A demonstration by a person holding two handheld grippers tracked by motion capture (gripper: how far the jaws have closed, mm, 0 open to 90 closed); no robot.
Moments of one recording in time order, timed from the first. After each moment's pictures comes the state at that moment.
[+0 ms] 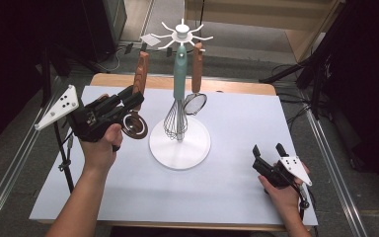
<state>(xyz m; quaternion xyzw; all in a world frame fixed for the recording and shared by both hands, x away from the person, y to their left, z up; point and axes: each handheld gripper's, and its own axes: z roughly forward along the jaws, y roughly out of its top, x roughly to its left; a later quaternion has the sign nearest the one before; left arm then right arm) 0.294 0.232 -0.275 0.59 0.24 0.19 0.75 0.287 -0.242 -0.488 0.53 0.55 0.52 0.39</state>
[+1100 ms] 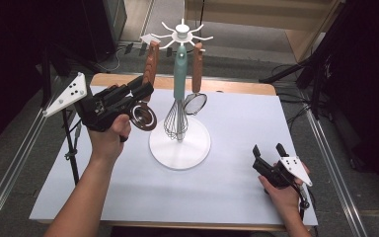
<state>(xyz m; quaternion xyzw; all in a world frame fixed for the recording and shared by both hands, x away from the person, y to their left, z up) 0.308 0.216 -0.261 0.59 0.21 0.17 0.76 0.287 -0.242 -0.488 0.53 0.55 0.52 0.39</state>
